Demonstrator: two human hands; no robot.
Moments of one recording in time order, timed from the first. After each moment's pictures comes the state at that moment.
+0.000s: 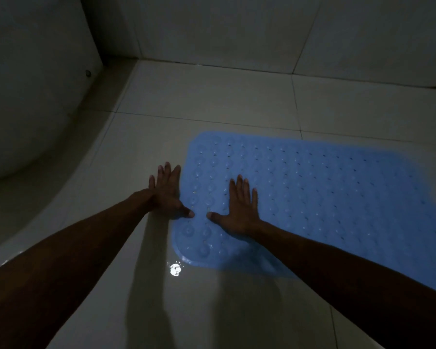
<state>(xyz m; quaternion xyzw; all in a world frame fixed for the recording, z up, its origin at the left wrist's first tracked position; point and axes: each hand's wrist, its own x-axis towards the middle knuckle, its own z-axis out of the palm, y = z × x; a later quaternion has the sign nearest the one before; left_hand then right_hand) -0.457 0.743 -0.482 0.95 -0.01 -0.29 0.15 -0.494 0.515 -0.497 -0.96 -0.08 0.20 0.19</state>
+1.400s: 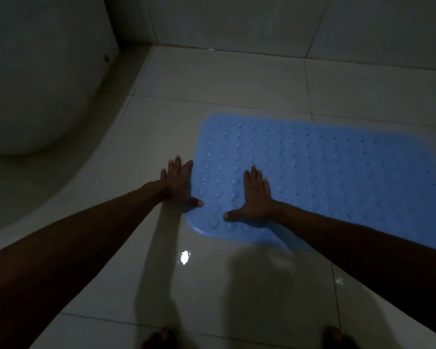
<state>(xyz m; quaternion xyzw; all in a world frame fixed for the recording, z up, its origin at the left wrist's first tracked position) -0.501 0.740 -0.475 0.95 -0.01 -0.28 0.15 -0.517 0.496 -0.482 -0.94 -0.11 0.27 0.17</state>
